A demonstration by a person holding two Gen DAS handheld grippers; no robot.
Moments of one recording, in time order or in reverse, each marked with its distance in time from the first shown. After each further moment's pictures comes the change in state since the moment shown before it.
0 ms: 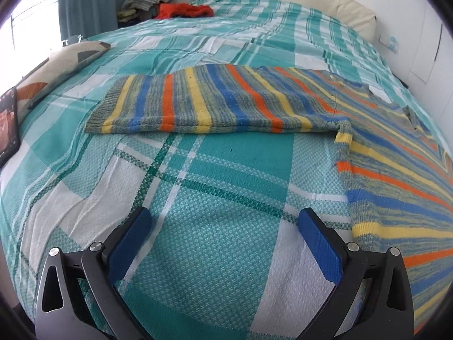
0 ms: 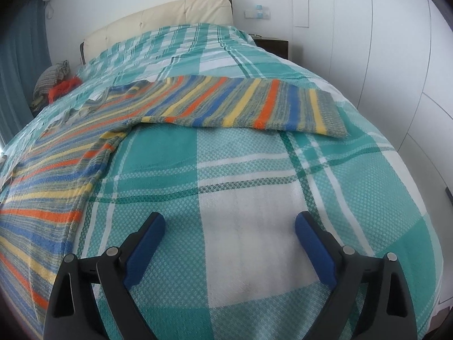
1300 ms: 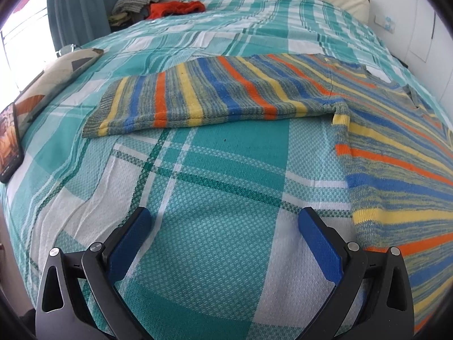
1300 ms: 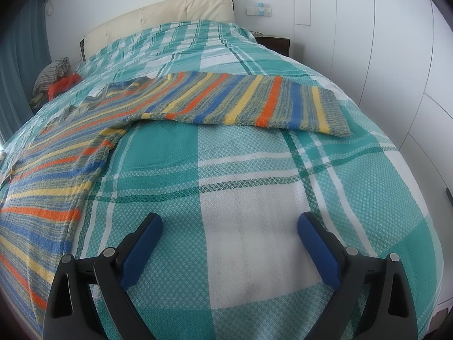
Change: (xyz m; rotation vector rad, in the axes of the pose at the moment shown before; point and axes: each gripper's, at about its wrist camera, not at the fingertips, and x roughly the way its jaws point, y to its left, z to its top) left arm 0.000 -0.008 -0.003 0.080 0.036 0.036; right arm 0.001 0.003 -0.001 -0.007 0.012 -0.003
